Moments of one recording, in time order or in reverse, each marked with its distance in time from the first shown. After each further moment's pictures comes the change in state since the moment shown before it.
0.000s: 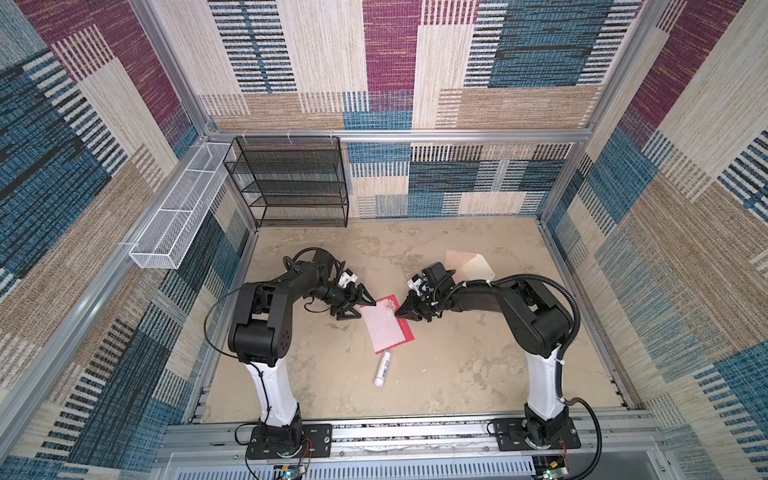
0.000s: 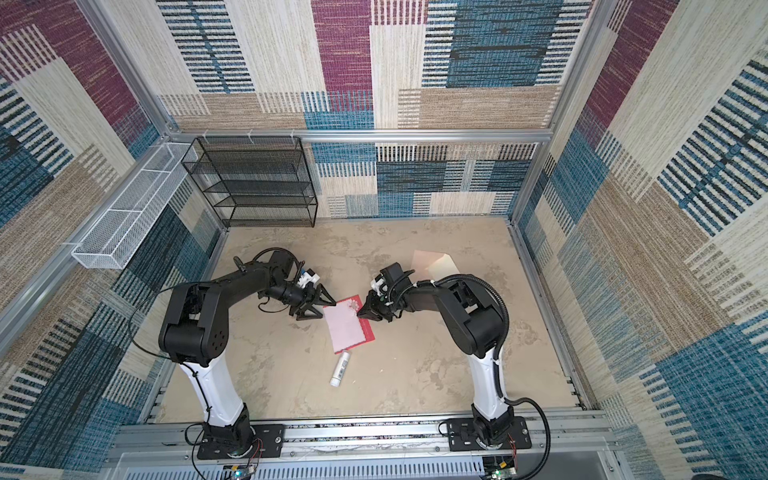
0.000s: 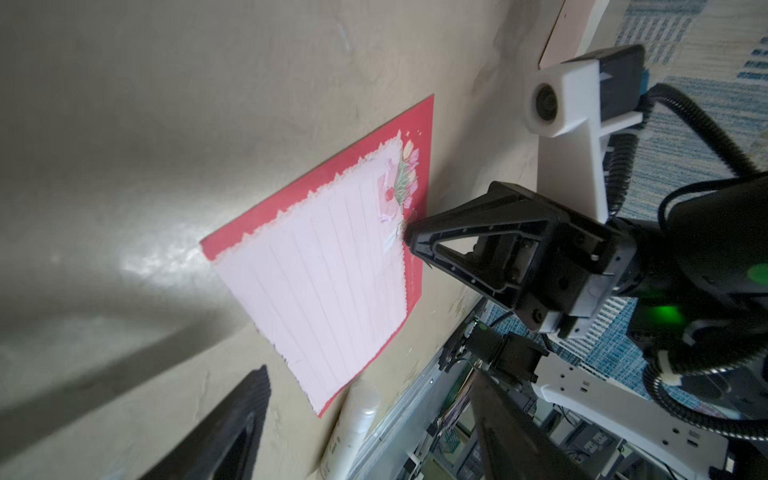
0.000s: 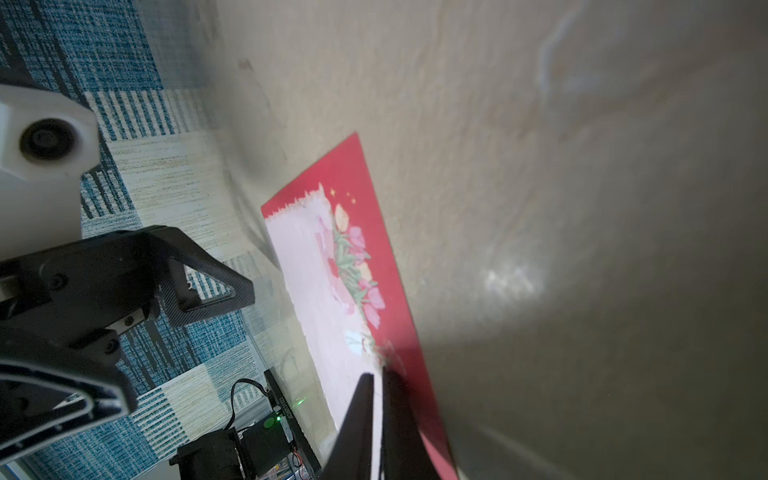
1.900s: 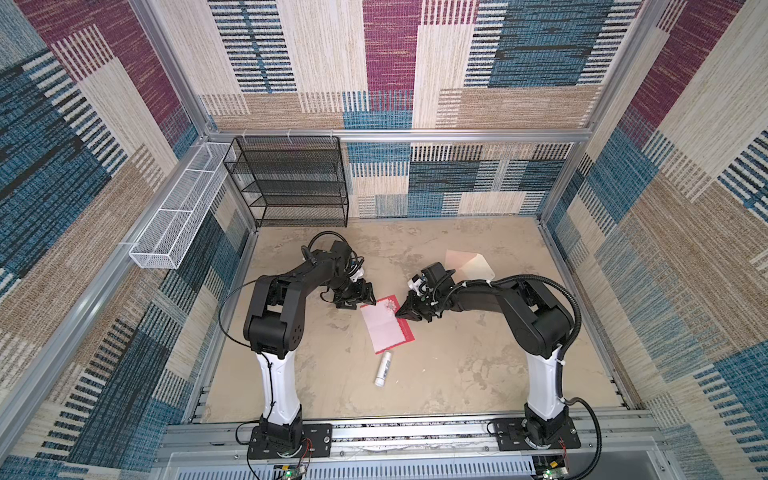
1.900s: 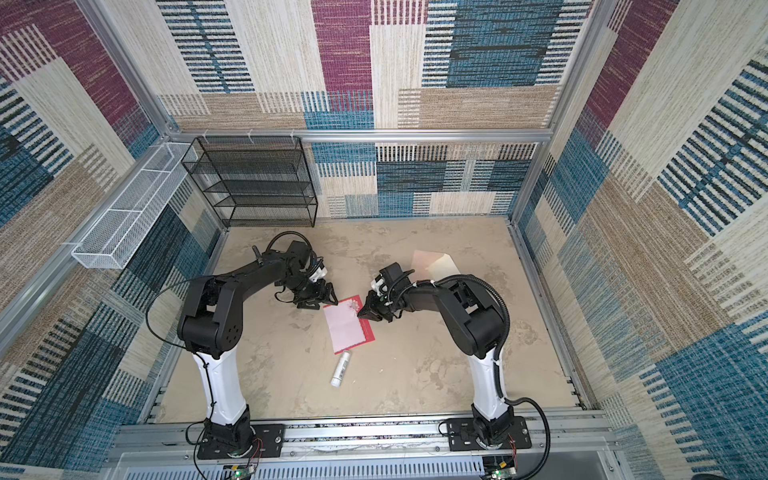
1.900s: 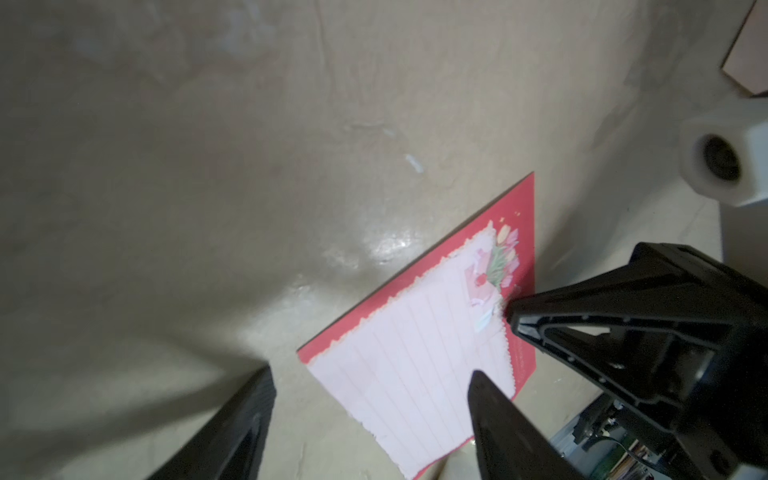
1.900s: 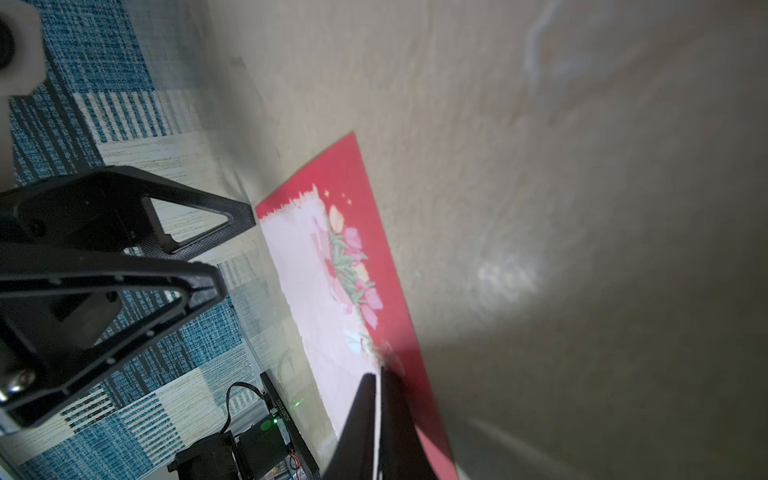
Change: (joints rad) left arm -0.110 0.134 0.207 -0.087 -0.378 0.123; right arm 0.001 -0.009 0.004 -0.023 0.017 0.000
